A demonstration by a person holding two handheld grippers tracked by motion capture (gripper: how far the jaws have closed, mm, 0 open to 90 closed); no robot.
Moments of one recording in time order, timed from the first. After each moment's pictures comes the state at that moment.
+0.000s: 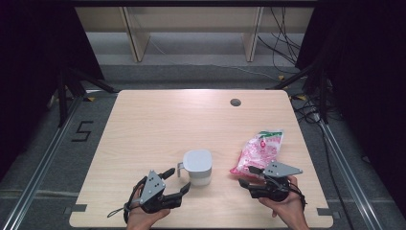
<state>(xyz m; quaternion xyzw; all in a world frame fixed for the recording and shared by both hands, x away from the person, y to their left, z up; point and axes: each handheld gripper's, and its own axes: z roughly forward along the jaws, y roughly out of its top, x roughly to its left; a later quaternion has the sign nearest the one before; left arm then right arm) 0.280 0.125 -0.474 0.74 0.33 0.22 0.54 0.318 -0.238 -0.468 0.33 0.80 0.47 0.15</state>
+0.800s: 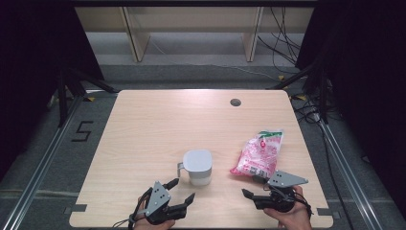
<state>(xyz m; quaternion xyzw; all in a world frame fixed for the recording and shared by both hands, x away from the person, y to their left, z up) 0.258 0.110 -0.498 0.73 0.35 0.20 0.54 0.295 -0.248 -0.475 0.32 0.81 0.47 0.12</state>
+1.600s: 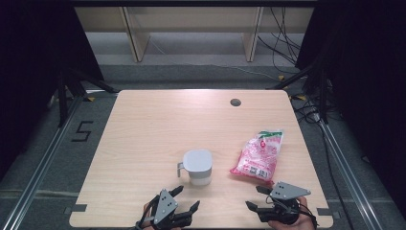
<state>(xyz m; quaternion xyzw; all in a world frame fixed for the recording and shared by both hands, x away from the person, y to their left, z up) 0.247 0.098 -0.511 0.75 0.35 0.20 0.53 0.270 -0.257 -0.486 0.32 0.83 0.44 0.12</state>
